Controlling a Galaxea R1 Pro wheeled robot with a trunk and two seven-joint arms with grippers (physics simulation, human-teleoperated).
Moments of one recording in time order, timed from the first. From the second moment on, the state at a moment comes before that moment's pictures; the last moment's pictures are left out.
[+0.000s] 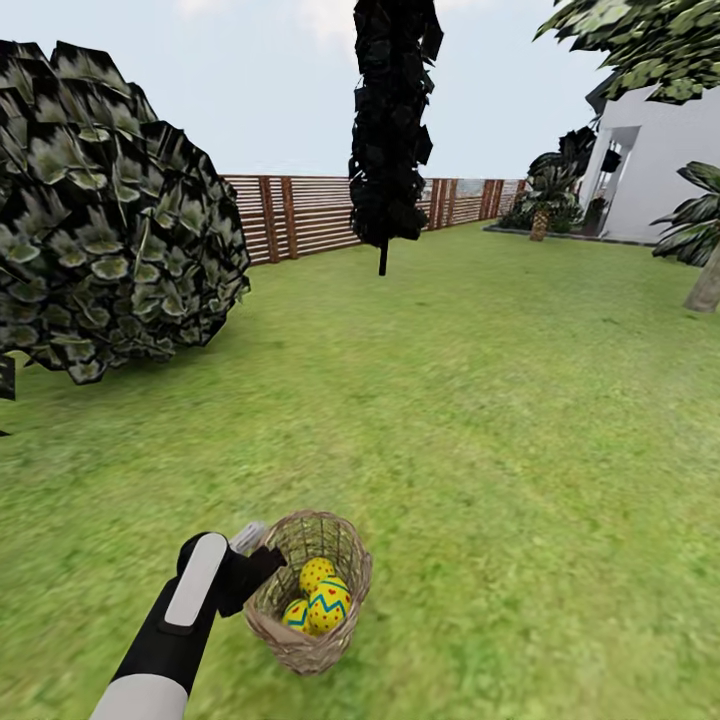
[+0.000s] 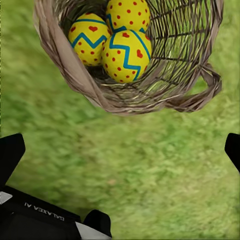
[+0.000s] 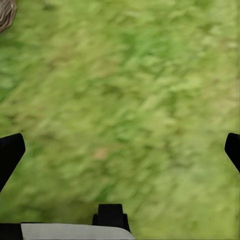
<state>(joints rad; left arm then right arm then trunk) -0.48 -0.11 0.12 -1.10 1.02 0.82 0.83 -0.08 -0.04 0.00 -0.37 0.01 -0.31 -0.01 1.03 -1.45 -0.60</state>
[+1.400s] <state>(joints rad) -0.48 -0.11 0.12 -1.09 1.13 0.82 0.95 -0.11 -0.06 0.11 -0.52 0.07 -0.41 -0.01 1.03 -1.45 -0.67</state>
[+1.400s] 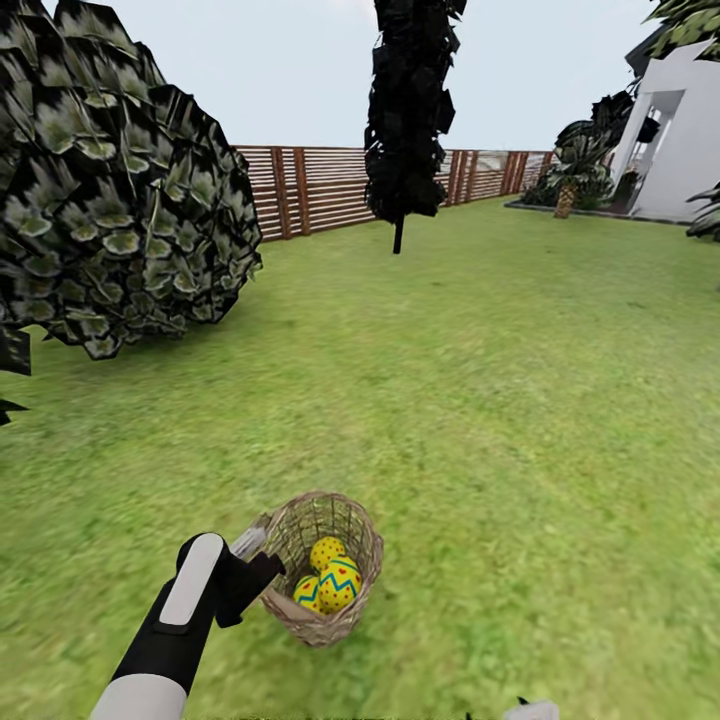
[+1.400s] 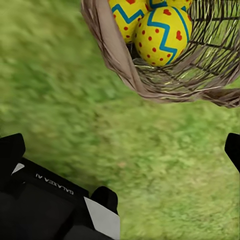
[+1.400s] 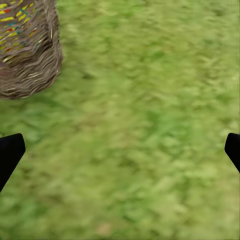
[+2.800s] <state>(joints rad) -0.48 -0.11 0.12 -1.09 1.14 0.82 0.95 -0.20 -0.06 0.17 -0.80 0.10 -0.23 0.16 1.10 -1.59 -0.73</state>
